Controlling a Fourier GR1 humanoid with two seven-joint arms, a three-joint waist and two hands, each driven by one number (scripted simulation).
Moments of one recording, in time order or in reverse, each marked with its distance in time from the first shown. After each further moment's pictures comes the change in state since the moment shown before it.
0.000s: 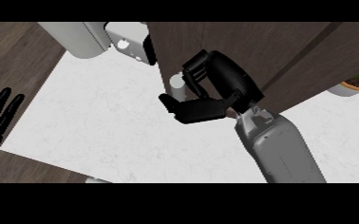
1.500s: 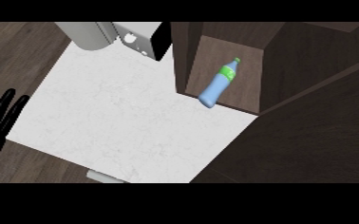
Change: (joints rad) left arm 0.013 0.007 -0.023 -0.082 -0.025 0.023 -0.008; right arm 0.916 -0.422 0.288 -0.816 -0.052 0.481 -0.399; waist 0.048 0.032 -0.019
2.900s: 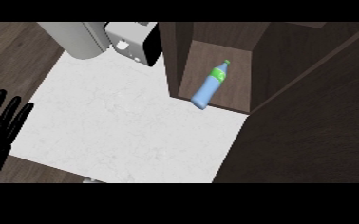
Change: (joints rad) left arm 0.049 -0.022 -0.022 -0.023 -0.027 0.048 -0.012; right arm 0.078 -0.079 0.040 -0.048 0.083 0.011 -0.068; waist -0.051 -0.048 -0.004
